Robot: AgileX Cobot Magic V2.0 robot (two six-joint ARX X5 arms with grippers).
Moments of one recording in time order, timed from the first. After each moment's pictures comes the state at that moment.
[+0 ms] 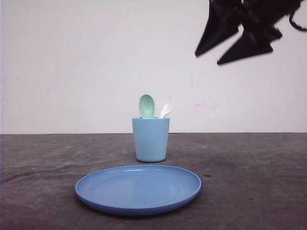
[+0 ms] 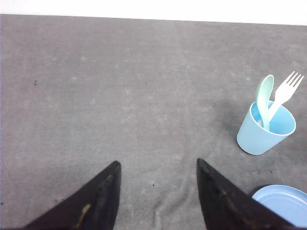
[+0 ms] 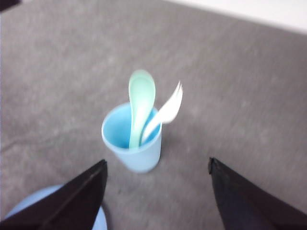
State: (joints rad) left arm -0.17 0.63 0.82 -0.63 0.06 -0.09; right arm 0.42 1.20 0.84 -0.14 -0.29 0.02
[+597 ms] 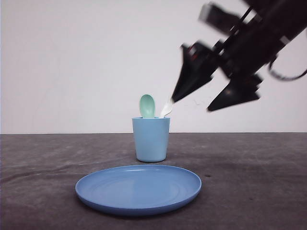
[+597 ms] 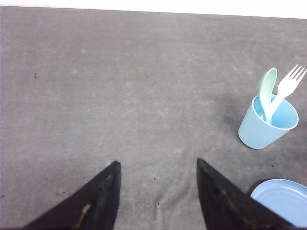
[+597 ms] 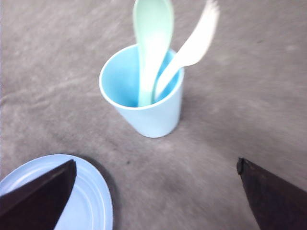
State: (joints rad) left arm -0.17 0.63 0.82 -0.65 0.06 -0.09; right arm 0.48 1.43 0.81 0.00 -0.29 0.03
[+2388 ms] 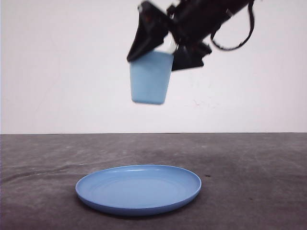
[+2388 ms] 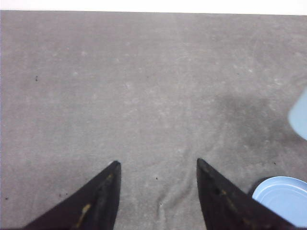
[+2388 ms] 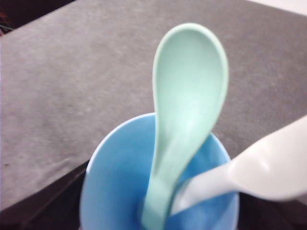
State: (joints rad) left arm -0.17 0.63 0.82 -0.65 0.06 -0.07; right arm 0.64 1.44 1.00 0.01 -0.29 0.07
